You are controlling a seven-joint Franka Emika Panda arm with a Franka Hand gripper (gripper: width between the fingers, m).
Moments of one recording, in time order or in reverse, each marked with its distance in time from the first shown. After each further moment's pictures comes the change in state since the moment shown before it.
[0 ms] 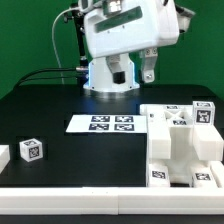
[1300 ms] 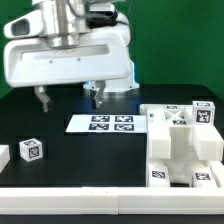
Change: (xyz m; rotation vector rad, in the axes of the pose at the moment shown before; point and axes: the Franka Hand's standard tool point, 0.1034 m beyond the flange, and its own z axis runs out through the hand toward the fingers) arm 0.063 0.096 0.036 -0.088 -0.062 -0.936
